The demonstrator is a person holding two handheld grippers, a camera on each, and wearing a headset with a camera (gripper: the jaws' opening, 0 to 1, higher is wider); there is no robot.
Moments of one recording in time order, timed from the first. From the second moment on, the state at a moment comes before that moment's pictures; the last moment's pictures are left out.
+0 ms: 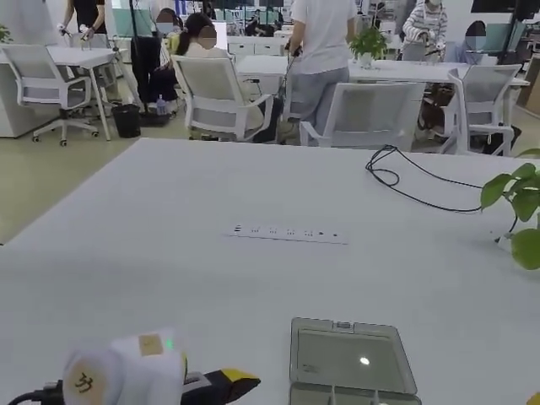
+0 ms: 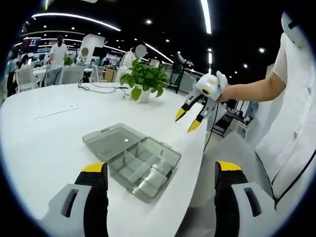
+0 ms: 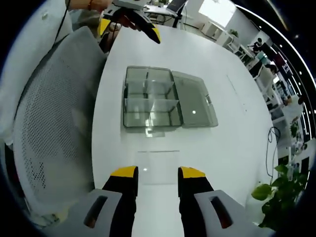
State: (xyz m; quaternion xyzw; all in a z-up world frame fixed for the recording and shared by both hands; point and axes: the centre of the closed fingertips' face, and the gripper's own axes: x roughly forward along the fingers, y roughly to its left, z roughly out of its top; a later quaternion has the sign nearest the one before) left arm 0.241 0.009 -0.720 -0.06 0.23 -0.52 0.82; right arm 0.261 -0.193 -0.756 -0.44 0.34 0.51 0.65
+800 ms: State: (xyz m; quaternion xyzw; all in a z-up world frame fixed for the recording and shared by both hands) left arm 0.241 -0.050 -0.692 -0.25 0.29 -0.50 0.78; right arm 0.238 -0.095 -0.705 -0.43 0.28 0.54 0.67
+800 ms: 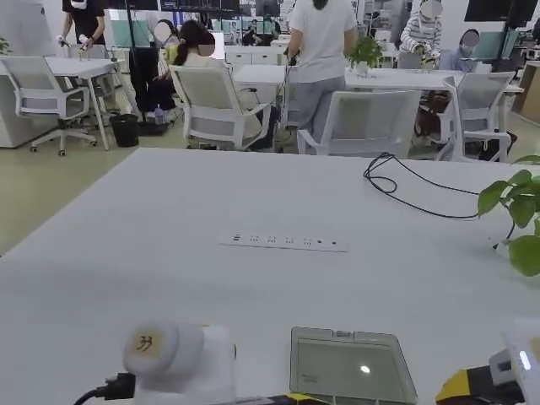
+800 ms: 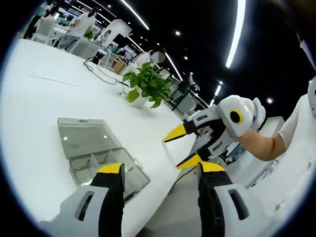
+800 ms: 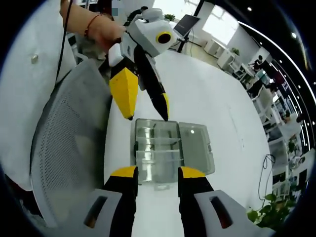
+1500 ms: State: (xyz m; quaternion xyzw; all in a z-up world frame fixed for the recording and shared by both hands) left arm 0.233 -0.076 -0.696 -0.32 0.34 -0.49 0.73; right arm 0.227 -0.069 -0.692 -0.44 0.26 0.55 0.66
